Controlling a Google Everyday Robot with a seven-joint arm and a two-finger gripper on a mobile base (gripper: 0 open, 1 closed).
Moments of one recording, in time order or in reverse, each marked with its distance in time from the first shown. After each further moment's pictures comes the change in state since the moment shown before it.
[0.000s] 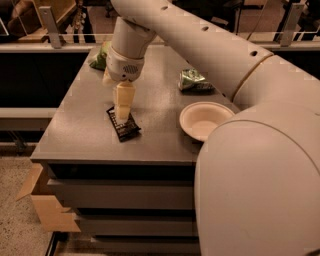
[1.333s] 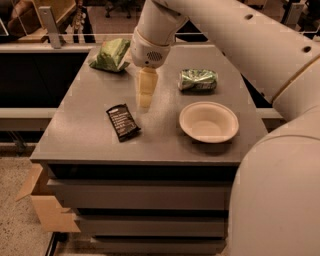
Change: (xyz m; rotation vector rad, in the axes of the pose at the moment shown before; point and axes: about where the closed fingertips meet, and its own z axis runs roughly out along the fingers) arm 0.039 0.007 -0.058 0.138 0.022 0.101
